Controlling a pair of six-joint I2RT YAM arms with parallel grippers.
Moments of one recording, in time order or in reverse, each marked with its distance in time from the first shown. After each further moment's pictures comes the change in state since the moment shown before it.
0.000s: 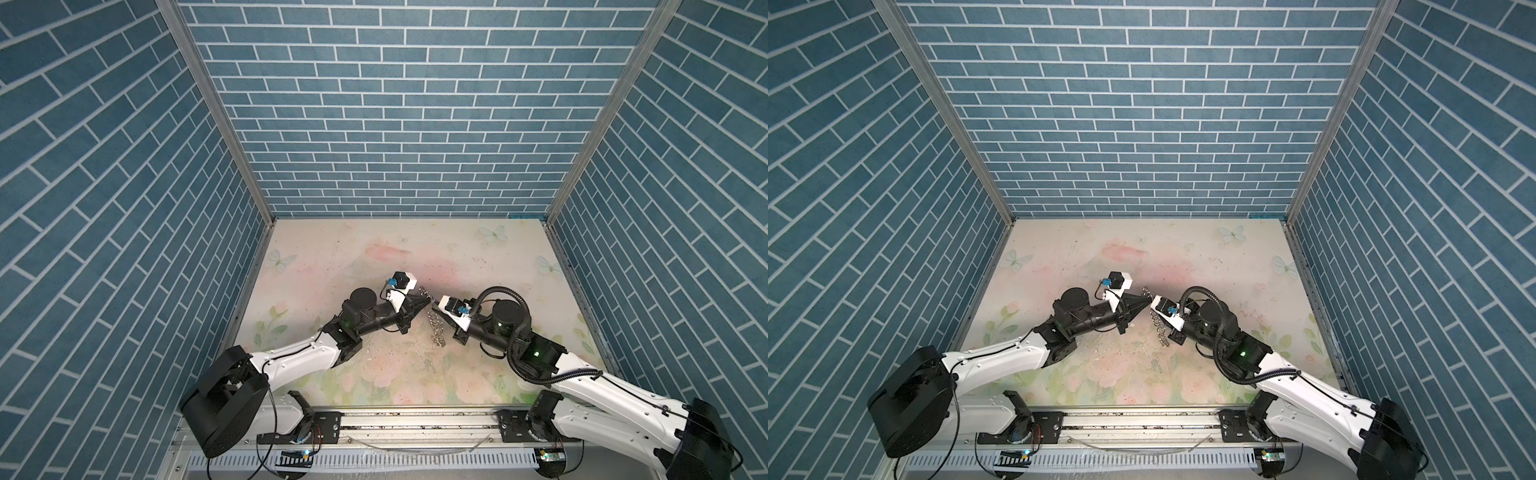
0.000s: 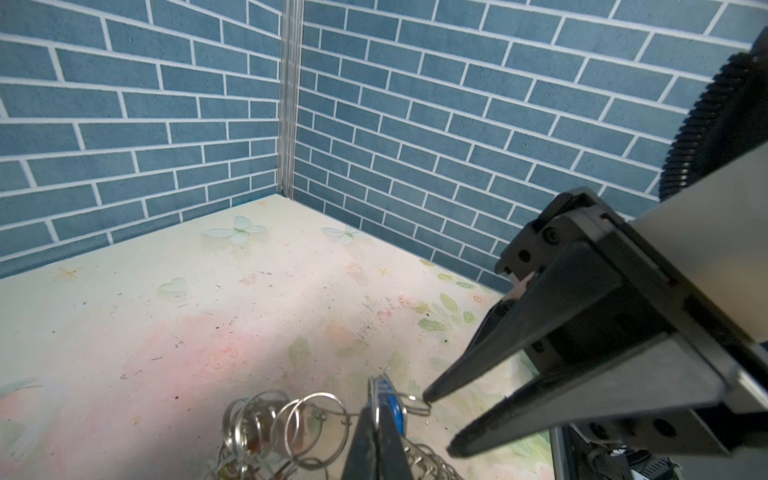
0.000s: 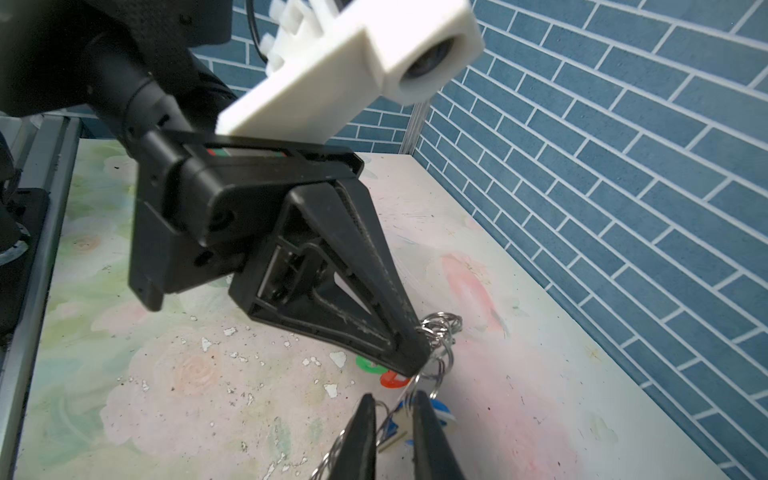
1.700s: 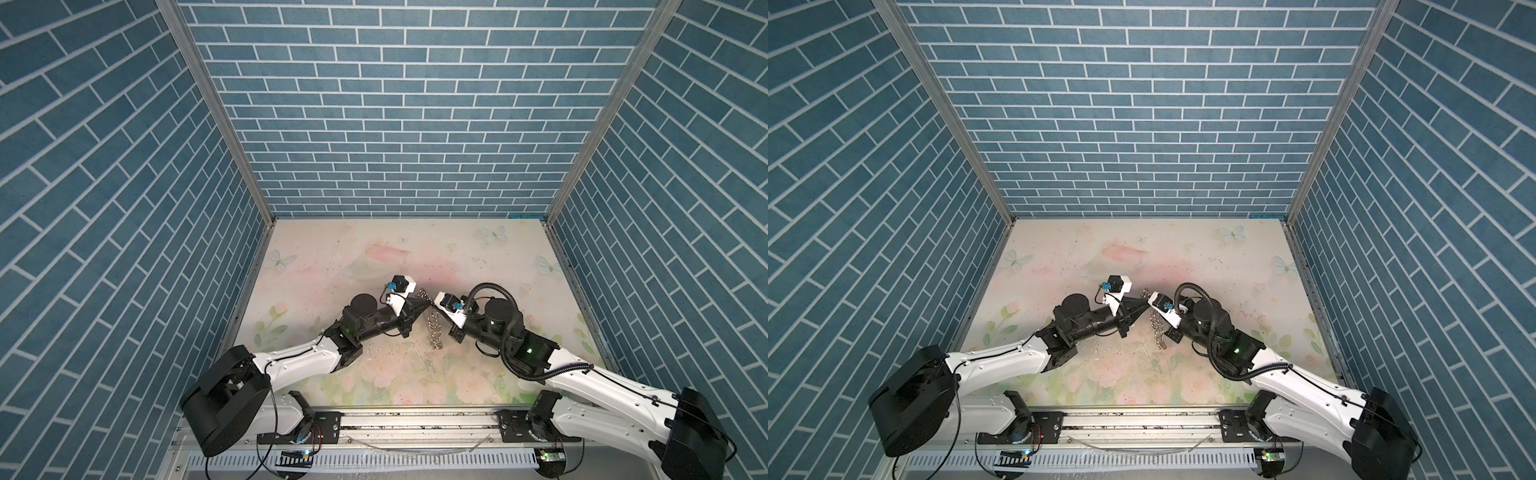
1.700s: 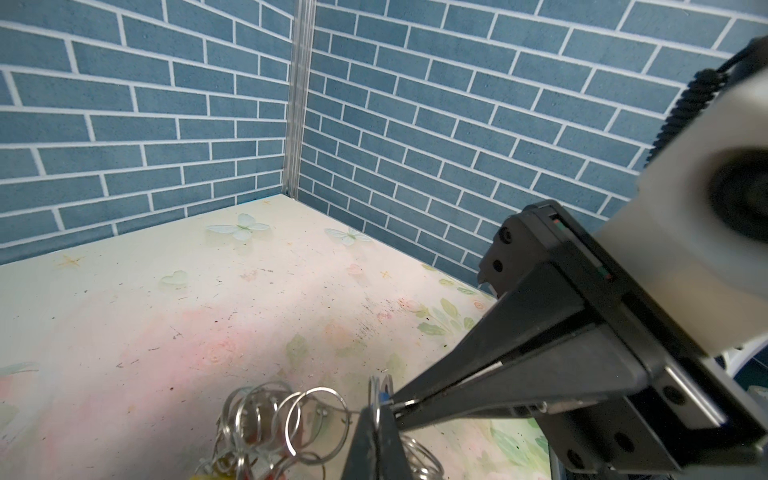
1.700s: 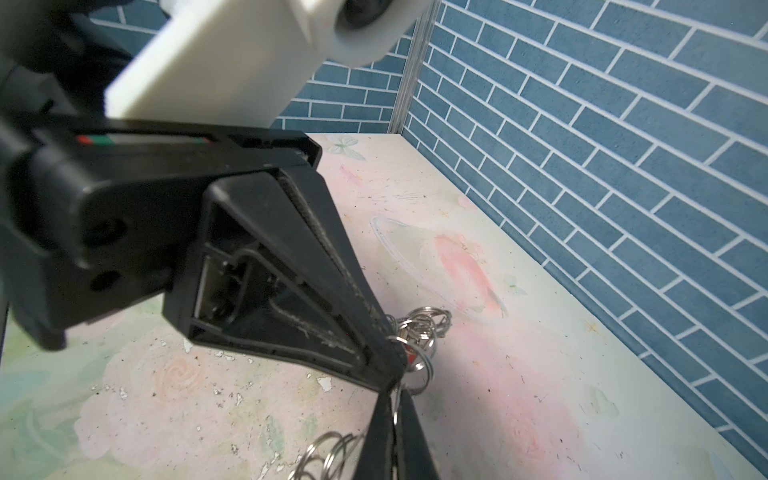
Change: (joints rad) left arm -0.031 0.006 -0.046 0.075 -0.076 -0.048; right arm 0.012 0.069 0.014 0.021 0.046 0.062
